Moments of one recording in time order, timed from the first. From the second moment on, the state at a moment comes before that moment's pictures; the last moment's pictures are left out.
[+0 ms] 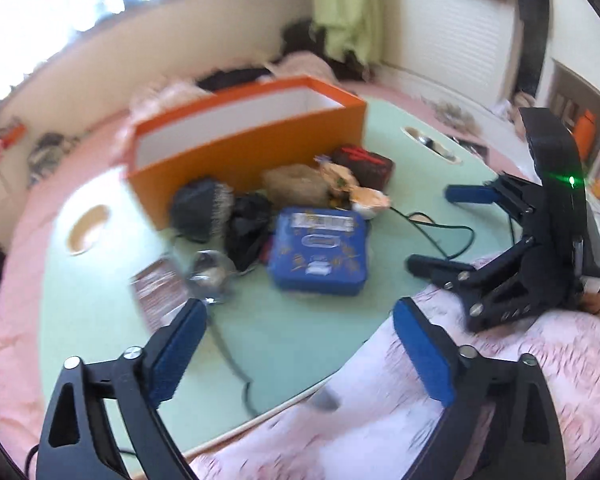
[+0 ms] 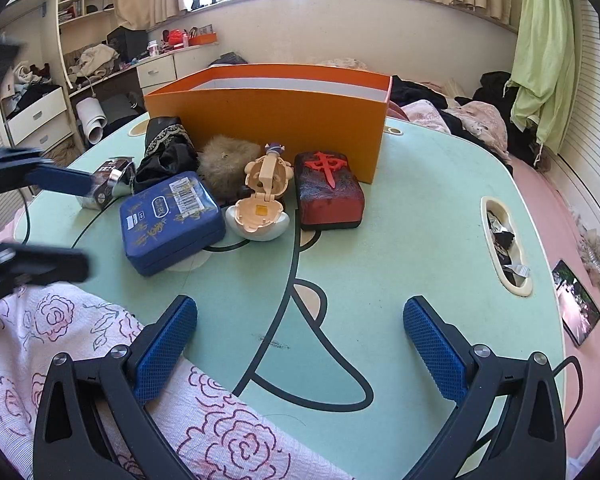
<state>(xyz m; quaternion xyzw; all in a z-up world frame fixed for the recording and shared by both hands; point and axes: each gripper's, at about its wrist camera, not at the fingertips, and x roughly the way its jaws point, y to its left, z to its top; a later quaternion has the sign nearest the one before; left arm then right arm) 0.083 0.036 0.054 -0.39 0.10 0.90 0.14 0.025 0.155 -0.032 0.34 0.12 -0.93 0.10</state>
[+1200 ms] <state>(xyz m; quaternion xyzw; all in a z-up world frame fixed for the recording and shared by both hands) 0.065 0.013 0.010 -0.42 0.05 0.90 0.07 -0.128 0.079 0.065 0.44 0.04 -0.89 0.03</state>
